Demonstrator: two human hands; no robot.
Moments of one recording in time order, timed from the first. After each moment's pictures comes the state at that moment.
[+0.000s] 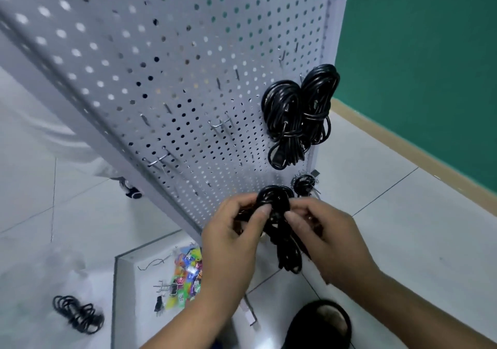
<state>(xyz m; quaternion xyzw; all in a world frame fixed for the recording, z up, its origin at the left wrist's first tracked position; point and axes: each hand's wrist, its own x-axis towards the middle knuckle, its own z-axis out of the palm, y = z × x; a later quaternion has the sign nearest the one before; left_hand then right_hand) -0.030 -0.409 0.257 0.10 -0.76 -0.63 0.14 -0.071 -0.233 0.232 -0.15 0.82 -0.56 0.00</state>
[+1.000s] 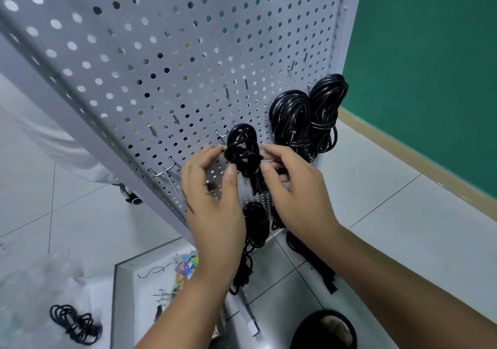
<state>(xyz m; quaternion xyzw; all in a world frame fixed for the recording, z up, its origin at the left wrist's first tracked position) -0.084 -0.428 0.282 0.12 -0.75 -0.53 0.37 -0.139 -0.301 0.266 -0.17 0.81 -0.56 -0.11</state>
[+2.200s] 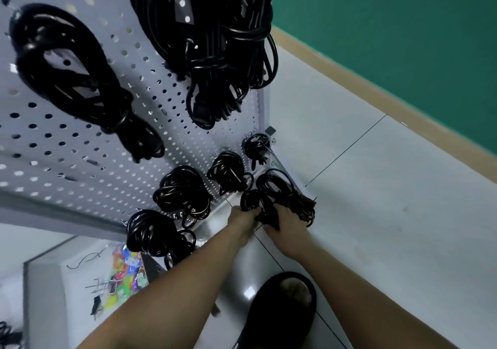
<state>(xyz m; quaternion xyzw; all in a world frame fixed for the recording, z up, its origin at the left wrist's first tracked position) -0.166 -0.350 -0.116 0.38 -0.60 -0.66 -0.24 -0.128 -0.186 -0.087 0.00 0.92 -0.32 0.23</state>
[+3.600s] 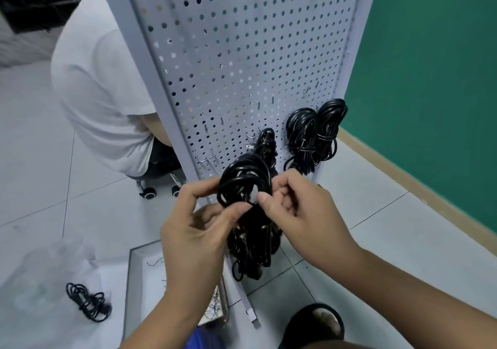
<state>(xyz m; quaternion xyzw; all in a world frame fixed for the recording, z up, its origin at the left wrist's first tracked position) 0.039 -0.456 0.349 0.11 -0.68 -0.67 0.29 -0.038 -0.294 0.338 -0.25 0.79 -0.56 -0.01</state>
